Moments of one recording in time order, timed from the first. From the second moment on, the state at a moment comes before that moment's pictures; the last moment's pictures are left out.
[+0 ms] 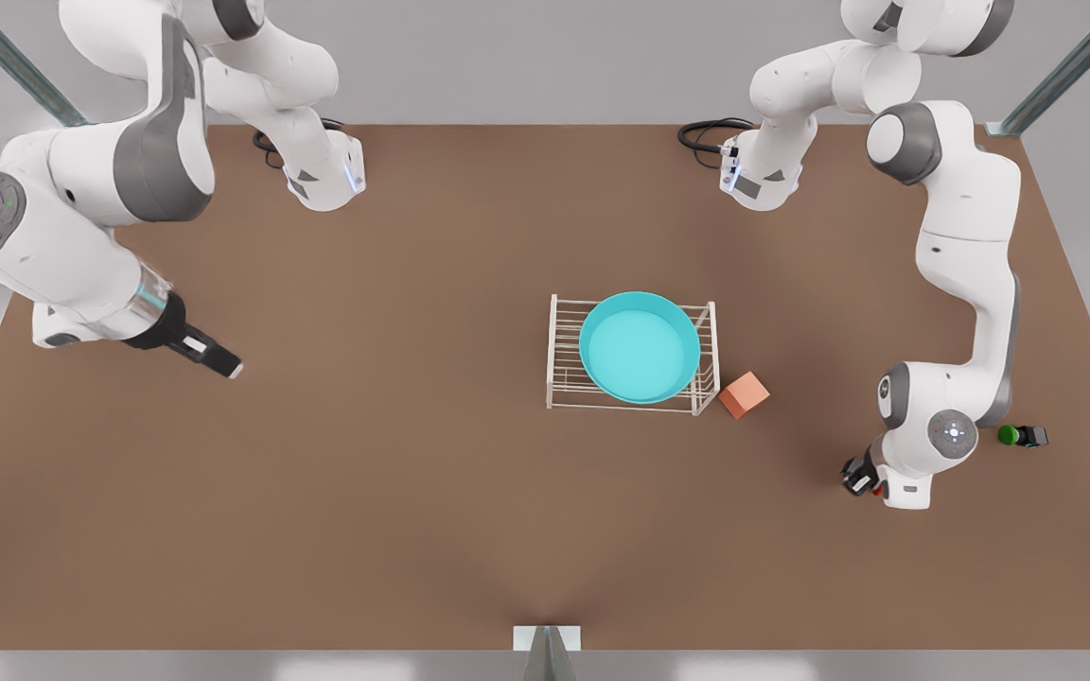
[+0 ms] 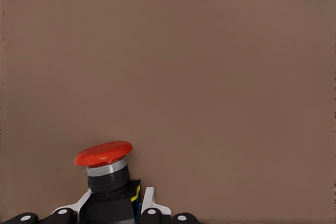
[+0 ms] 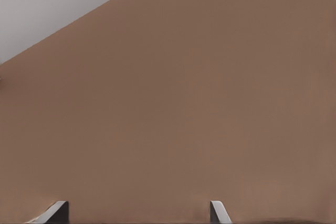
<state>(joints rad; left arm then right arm) 0.34 0.84 -0.27 -1.55 0.37 2.34 -0.81 0.18 0.29 -0.09 -1.28 0.06 1.51 0.58</state>
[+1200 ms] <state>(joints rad) 0.34 0.49 -0.77 -1.48 0.25 1.73 -1.06 0.11 0.34 -0.08 -1.22 0.03 1.41 0.07</state>
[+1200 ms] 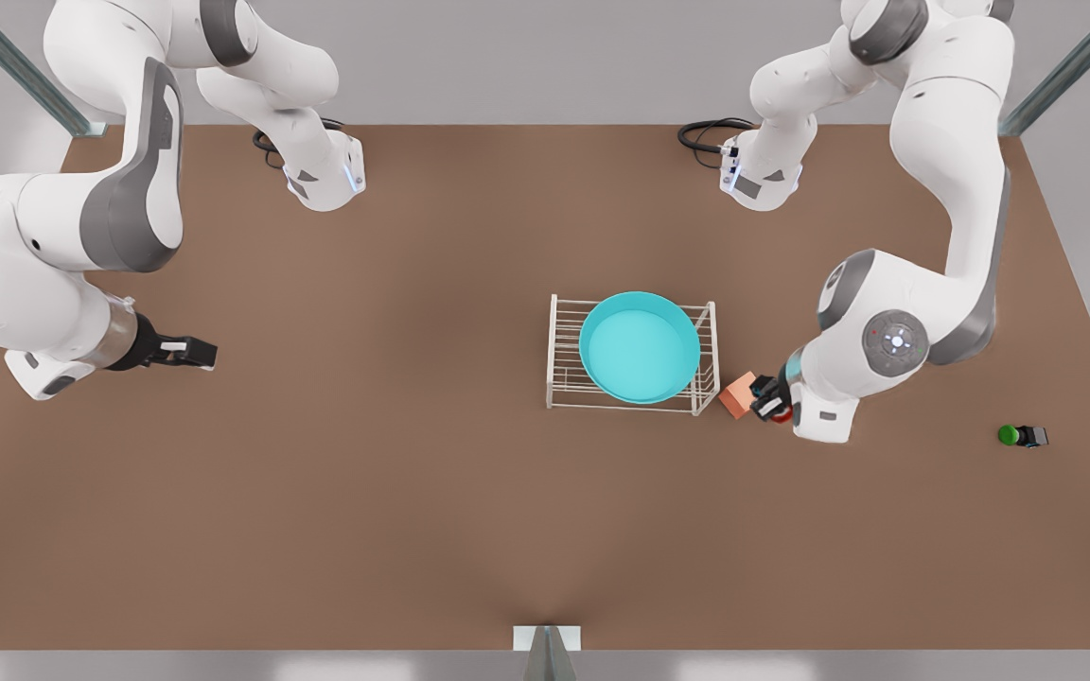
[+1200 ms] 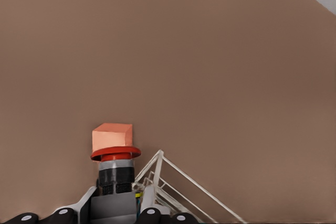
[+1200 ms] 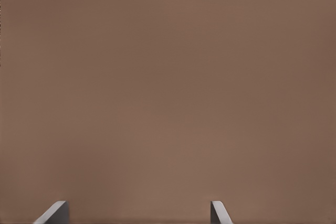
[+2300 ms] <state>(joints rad) 0.55 0.54 -0.93 -1.48 0.43 1.63 -1.33 0.11 0.34 -0.08 -1.22 0.03 1.41 0.02</state>
